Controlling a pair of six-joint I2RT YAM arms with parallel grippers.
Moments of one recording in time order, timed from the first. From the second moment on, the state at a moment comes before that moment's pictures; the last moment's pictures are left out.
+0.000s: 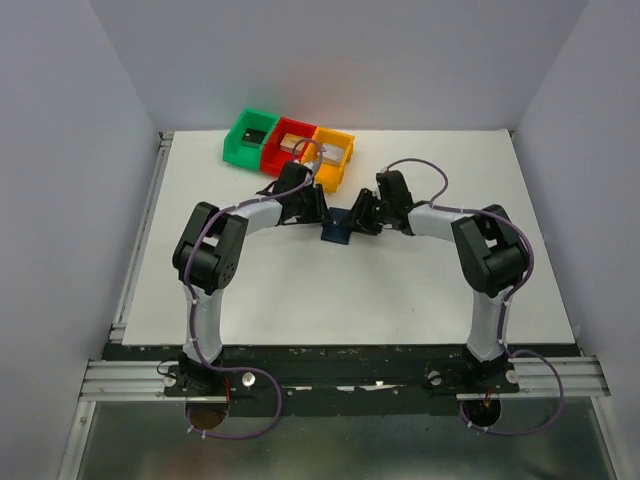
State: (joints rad) left arm -0.43 2.07 1.35 -0.07 0.33 -0.50; right arm 0.44 2.01 1.21 0.02 -0.29 0.76
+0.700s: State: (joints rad) left arm -0.65 1.69 0.79 0.13 0.32 -0.62; right arm 0.48 1.53 0.61 0.10 -0.30 0.71
